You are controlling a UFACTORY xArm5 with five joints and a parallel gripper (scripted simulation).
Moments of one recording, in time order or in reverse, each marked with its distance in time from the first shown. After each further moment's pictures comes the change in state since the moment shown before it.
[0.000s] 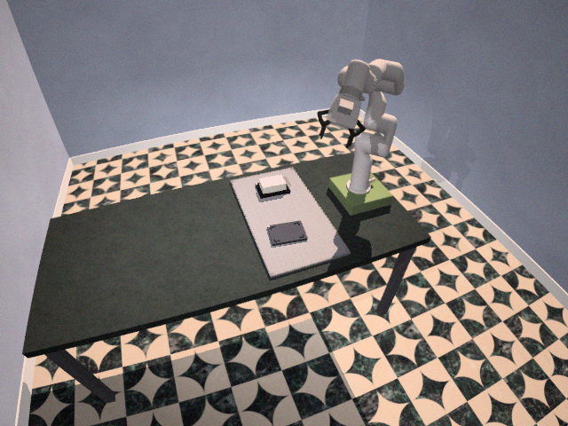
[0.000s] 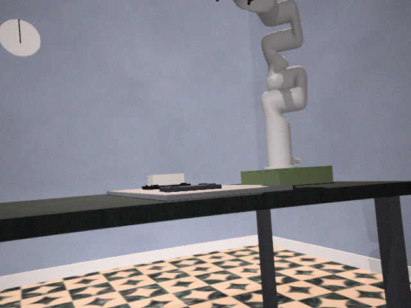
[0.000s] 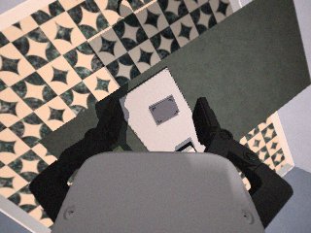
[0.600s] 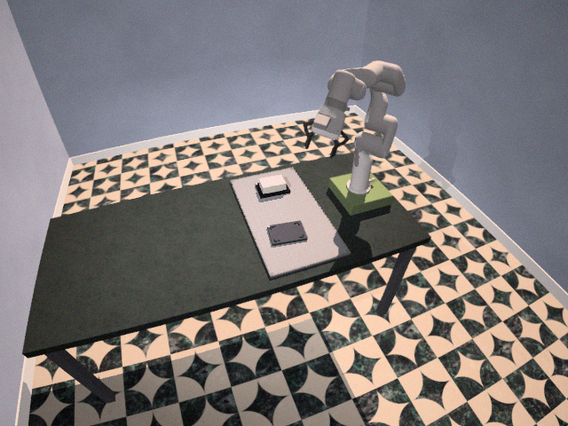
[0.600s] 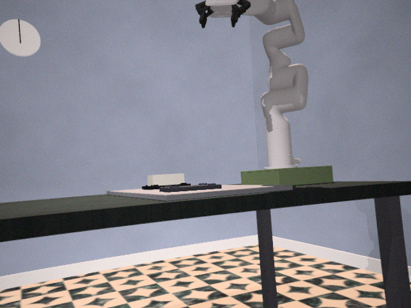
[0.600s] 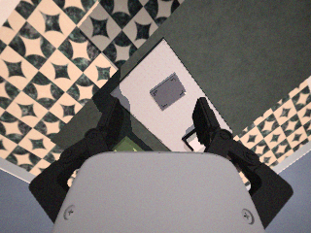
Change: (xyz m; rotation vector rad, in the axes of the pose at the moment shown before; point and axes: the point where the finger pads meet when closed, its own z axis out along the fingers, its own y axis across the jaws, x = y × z) arm -0.056 0.036 0.042 -0.016 -0.168 0.177
